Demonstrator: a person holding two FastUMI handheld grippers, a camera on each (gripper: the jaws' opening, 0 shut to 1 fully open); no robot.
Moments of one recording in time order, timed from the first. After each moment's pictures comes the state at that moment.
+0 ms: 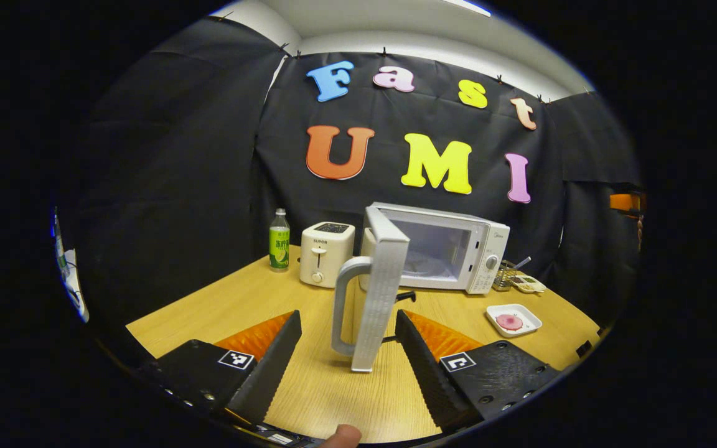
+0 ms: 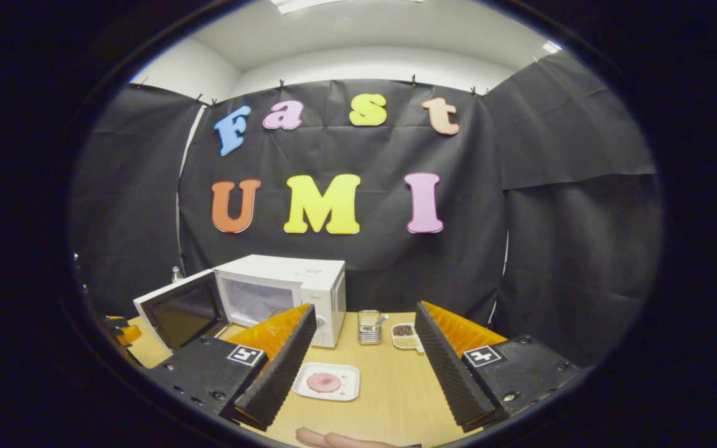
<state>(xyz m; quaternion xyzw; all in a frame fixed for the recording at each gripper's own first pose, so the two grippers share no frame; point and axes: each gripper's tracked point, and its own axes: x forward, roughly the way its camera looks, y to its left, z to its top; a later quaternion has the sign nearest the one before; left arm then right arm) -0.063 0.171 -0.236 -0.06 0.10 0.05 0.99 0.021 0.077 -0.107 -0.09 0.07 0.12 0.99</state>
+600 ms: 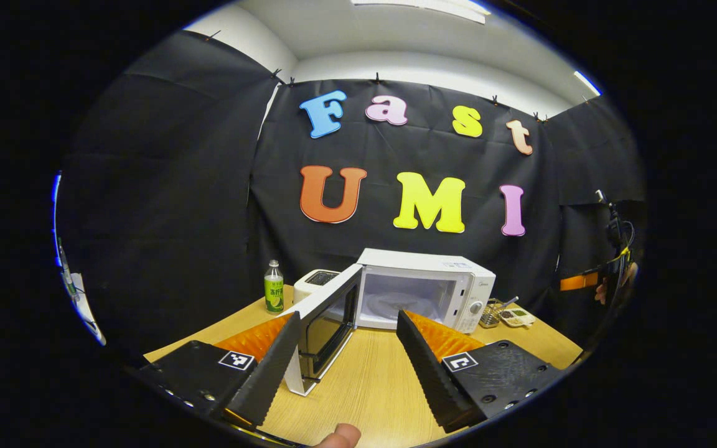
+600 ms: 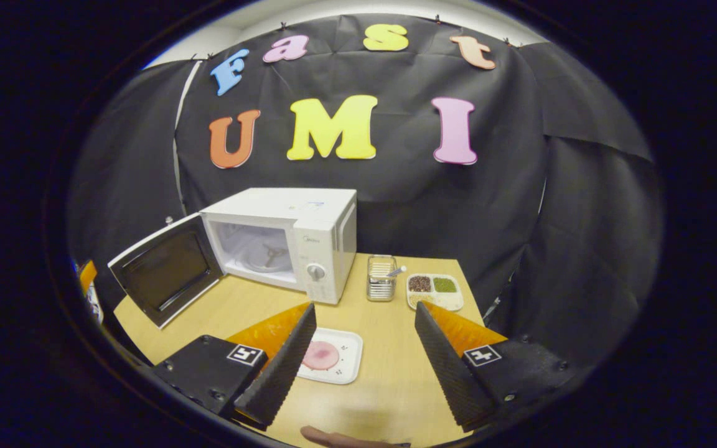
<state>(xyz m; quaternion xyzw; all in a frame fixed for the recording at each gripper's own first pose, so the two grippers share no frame) -0.045 0.141 -0.126 -0.05 0.05 0.06 1.00 0.111 0.085 -0.197 -0.13 0.26 0.15 0.94</state>
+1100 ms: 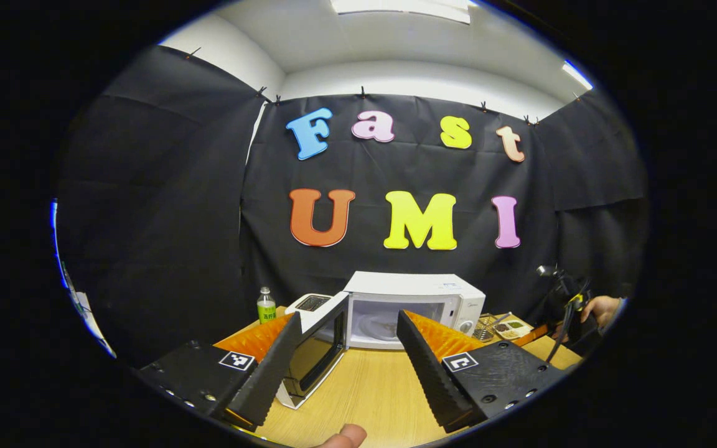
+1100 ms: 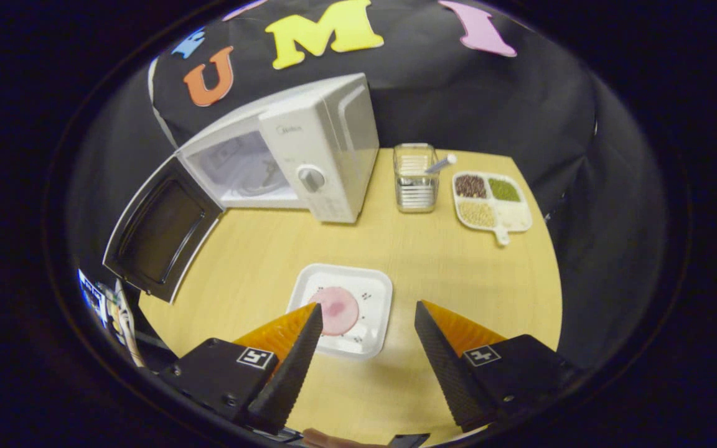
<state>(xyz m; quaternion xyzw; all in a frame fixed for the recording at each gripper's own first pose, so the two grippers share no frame) -0.039 0.104 -0.064 -0.03 0.01 0.05 1.00 0.143 0.084 -0.357 -0.08 0.53 0.17 0.83</state>
